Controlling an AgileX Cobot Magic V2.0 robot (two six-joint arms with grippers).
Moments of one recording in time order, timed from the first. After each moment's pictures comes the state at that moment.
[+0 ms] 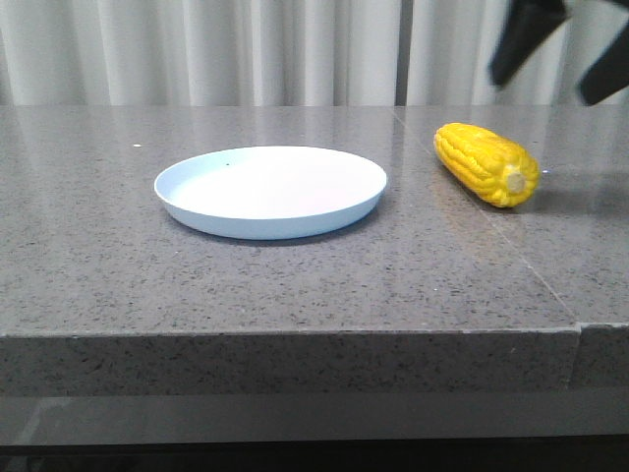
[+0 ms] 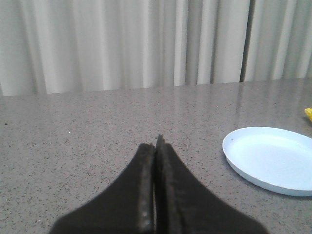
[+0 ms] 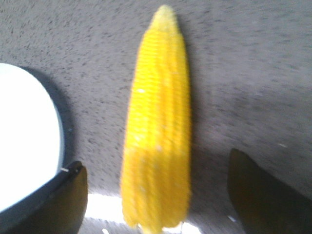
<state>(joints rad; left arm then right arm) -0.19 0.07 -0.37 0.05 0.40 -0.06 0.19 1.53 -1.23 0.24 0.66 0.08</state>
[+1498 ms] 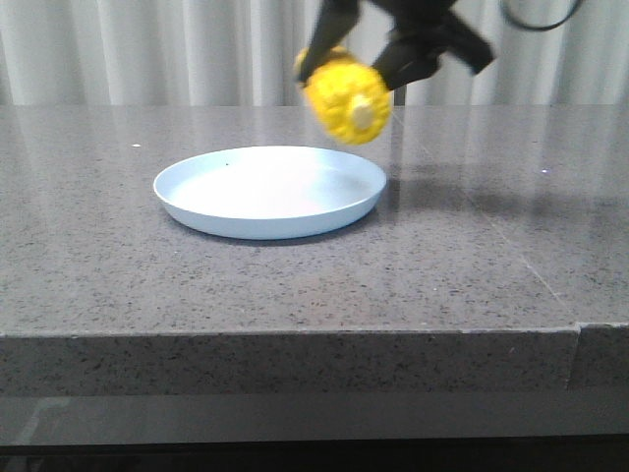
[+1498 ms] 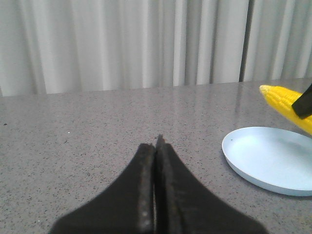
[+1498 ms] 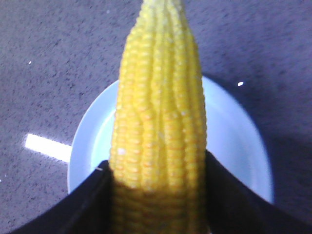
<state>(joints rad) -0.19 0.07 -0.37 0.05 0.40 -0.06 0.46 1.72 -1.41 0.51 0.58 0.08</state>
